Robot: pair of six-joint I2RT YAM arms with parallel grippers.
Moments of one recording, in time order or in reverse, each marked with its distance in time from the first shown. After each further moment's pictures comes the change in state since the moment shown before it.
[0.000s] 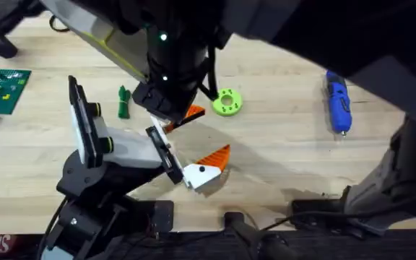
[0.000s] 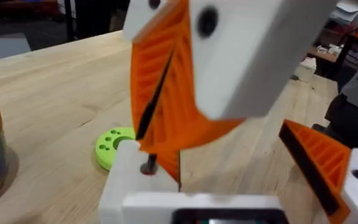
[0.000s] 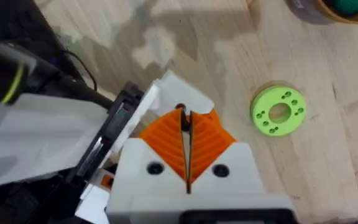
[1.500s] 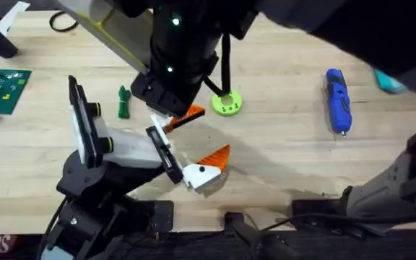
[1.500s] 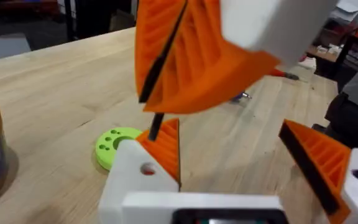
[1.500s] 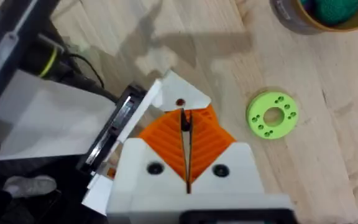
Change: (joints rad) left arm 0.000 0.000 0.000 0.000 0.000 0.000; right arm 0.000 -0.055 0.000 0.021 0.000 0.000
